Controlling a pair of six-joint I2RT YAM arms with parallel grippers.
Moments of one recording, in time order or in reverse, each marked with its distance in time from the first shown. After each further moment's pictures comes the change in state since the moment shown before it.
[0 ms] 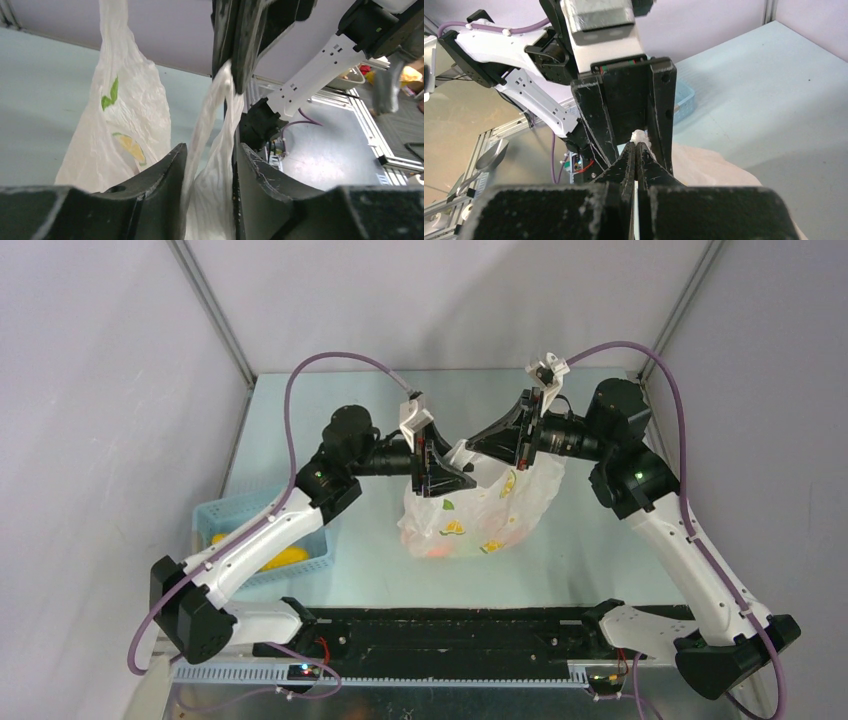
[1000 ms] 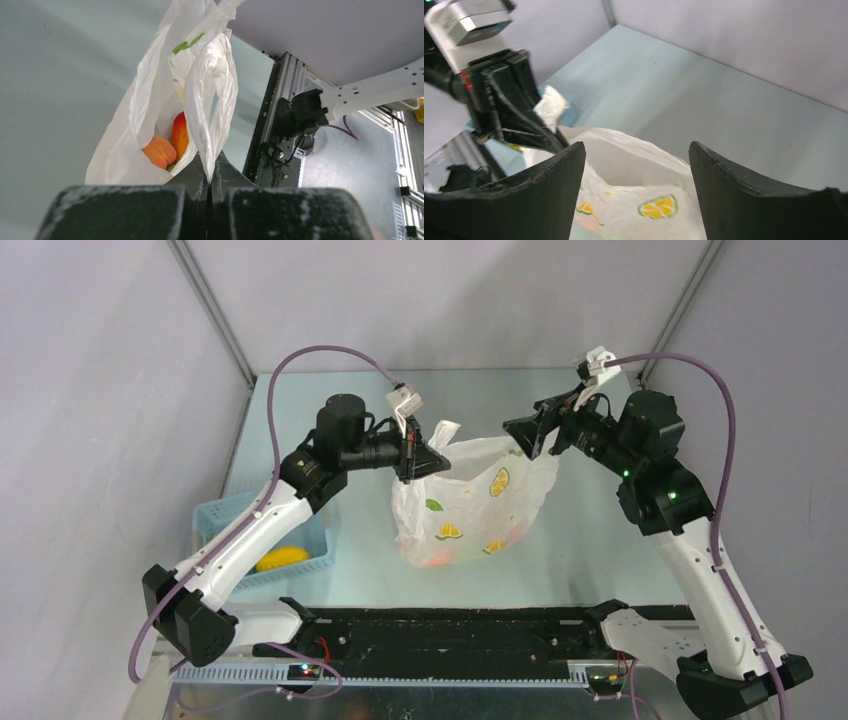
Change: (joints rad) left arm 0.080 -0.004 0.092 -0.373 -0.182 0.047; right arm -0.088 -0.109 -0.002 -0.182 0.467 -0.154
